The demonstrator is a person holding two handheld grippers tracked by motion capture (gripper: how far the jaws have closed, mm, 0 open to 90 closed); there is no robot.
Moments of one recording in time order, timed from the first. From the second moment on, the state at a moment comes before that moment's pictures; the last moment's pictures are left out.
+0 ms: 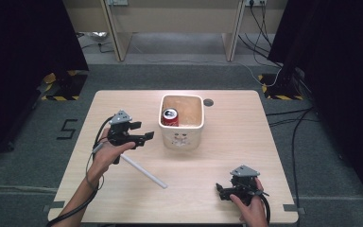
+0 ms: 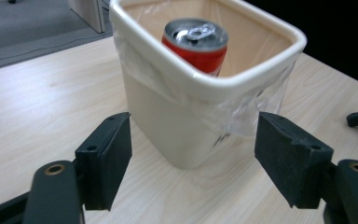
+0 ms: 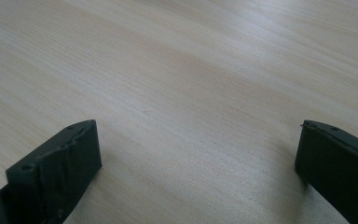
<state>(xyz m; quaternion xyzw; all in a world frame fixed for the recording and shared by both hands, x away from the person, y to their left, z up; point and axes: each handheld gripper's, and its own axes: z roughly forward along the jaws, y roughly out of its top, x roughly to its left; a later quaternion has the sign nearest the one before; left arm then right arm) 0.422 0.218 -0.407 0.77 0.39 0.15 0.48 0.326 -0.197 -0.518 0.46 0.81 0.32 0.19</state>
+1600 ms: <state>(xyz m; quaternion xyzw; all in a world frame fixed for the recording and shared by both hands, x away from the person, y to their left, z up) 0.359 0.230 -0.507 0.78 0.46 0.16 0.38 0.325 -0.196 -0.518 0.46 0.81 0.32 0.19</state>
